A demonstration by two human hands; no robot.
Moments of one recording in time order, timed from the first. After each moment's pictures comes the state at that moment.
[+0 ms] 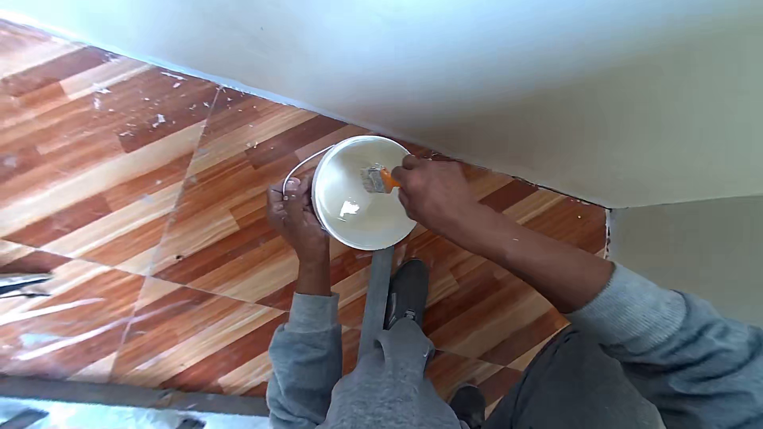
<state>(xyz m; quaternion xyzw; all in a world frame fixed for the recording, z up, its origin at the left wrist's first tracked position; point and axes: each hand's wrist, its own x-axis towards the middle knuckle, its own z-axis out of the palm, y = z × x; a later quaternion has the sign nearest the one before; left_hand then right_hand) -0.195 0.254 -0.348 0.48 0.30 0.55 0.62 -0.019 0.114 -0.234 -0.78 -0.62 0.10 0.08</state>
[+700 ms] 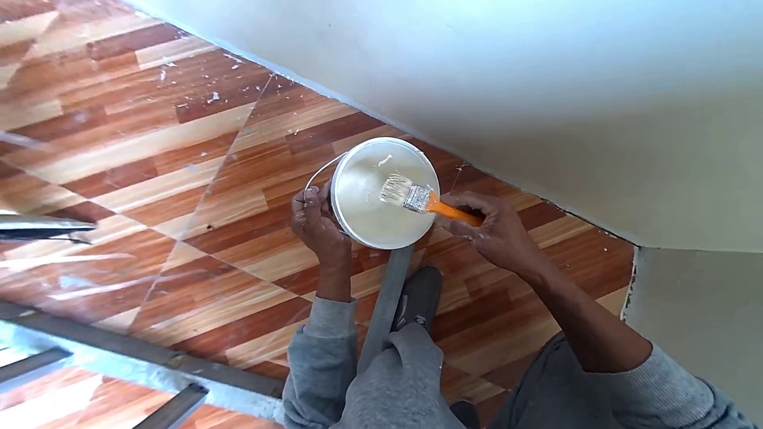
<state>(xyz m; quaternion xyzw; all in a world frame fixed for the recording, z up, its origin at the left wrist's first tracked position) -0.217 0.239 -0.343 0.36 0.40 0.60 0.59 -0.005 0.061 -0.254 -0.74 -0.42 0.37 0.38</state>
